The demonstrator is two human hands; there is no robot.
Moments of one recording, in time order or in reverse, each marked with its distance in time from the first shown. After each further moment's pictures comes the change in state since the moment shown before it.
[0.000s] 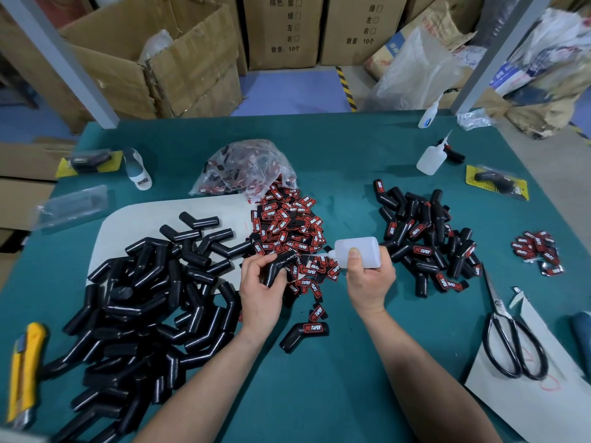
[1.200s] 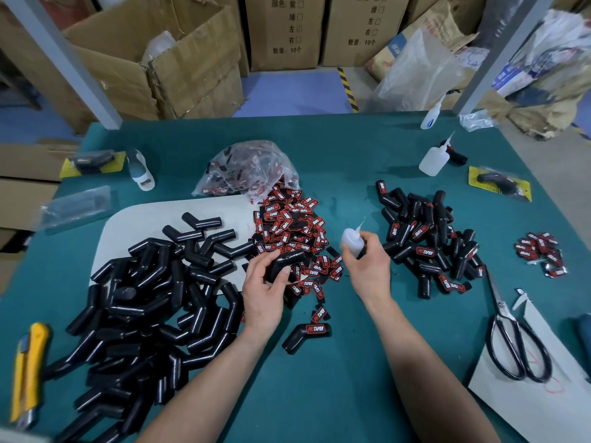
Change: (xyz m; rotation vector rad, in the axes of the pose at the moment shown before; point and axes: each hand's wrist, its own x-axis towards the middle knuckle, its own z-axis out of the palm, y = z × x) left_hand 0.001 0.000 -0.003 0.000 -0.056 0.025; right_hand 0.025 0.023 -0.001 -0.355 -0.379 0.179
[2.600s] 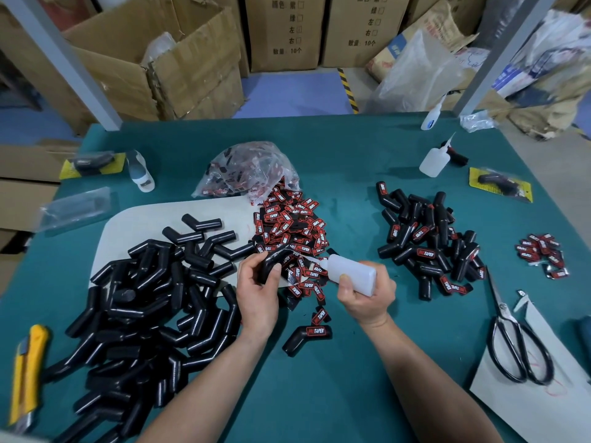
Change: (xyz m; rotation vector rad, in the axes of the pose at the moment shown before) left_hand 0.004 -0.002 0.001 -0.142 0.170 -0.131; right_hand -0.046 -0.029 0.001 0.140 0.480 -0.687
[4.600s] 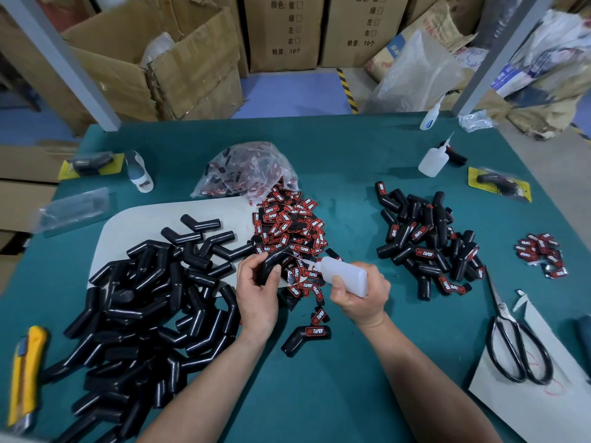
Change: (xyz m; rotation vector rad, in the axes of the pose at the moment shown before) left_hand 0.002 -0.006 0.003 -0.050 0.005 0.030; right_hand 0.005 -0.003 0.001 -0.137 -0.056 -0.138
